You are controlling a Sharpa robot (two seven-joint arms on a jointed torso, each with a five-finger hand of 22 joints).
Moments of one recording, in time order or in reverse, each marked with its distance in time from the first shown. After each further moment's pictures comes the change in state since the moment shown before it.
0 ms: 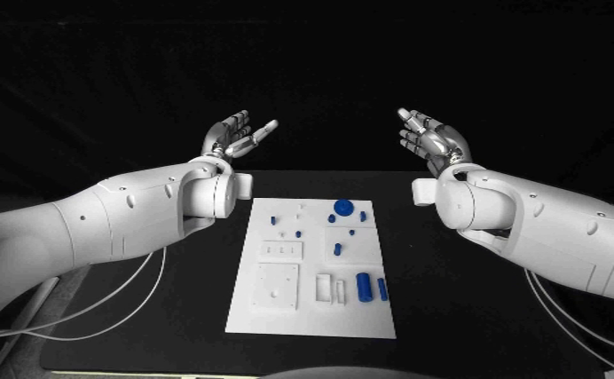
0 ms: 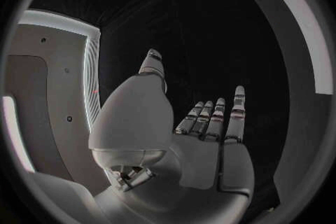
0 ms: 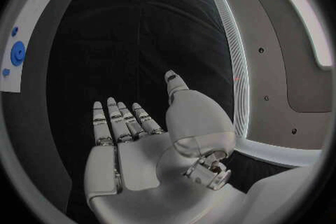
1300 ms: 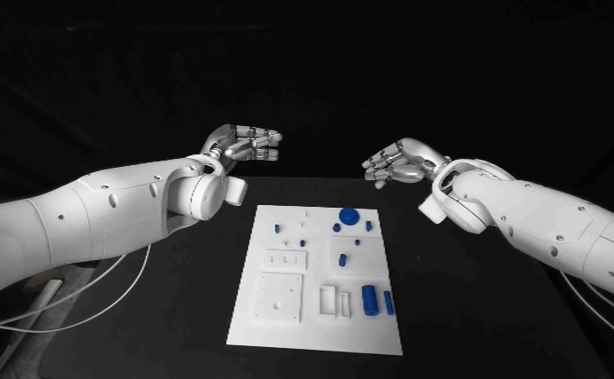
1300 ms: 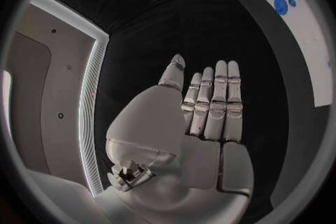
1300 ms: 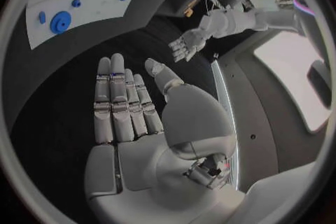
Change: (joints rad) left arm 0.083 -0.070 -0.037 0.060 -0.057 0.261 -0.060; left_hand 0.086 0.319 -0.075 -0.328 0.065 0.700 0.032 0.038 0.034 0.797 0.004 0.032 0.028 0.809 -0.049 0.043 0.038 -0.063 0.416 -0.192 0.216 0.059; right arm 0.032 0.096 0.024 -0.199 -0.943 0.353 -0.164; right_hand 0.153 -0.093 0.284 -0.294 0.068 0.714 -0.005 0.033 0.033 0.794 -0.117 0.028 0.029 0.947 -0.189 0.217 0.131 0.026 0.878 -0.211 0.247 0.087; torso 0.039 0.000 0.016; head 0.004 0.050
